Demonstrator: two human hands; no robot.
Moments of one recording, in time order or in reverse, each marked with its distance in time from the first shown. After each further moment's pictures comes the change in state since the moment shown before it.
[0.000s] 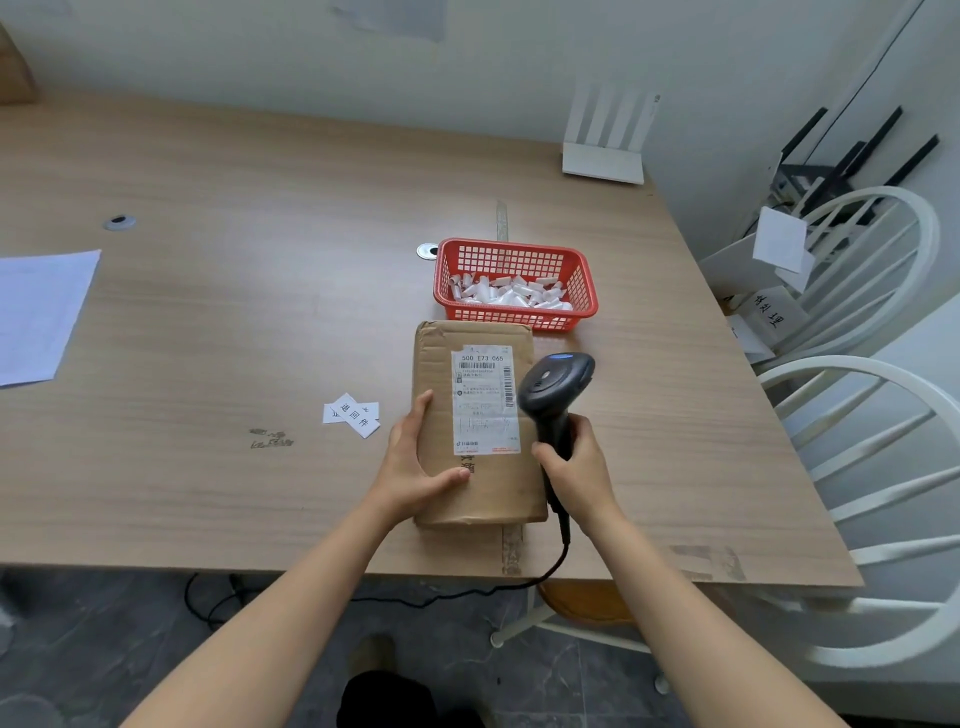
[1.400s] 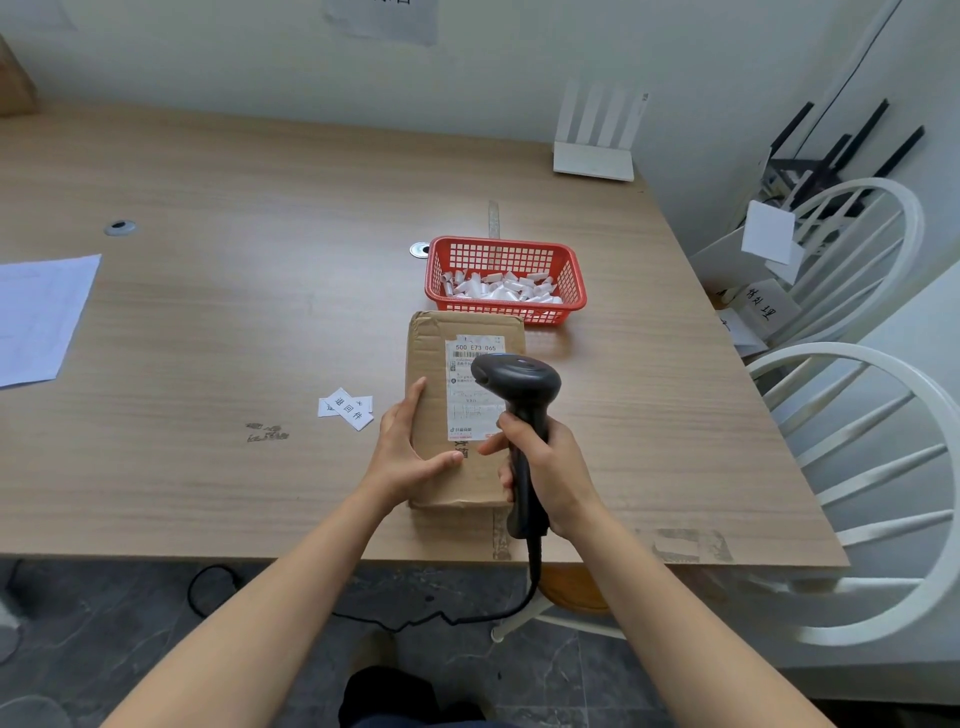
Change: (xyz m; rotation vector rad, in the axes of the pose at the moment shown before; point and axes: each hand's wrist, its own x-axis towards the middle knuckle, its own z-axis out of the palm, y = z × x) left_hand -0.004 0.011 0.003 0.050 0.023 0.006; right_hand -0.049 -0.060 0.000 0.351 -0.235 0.031
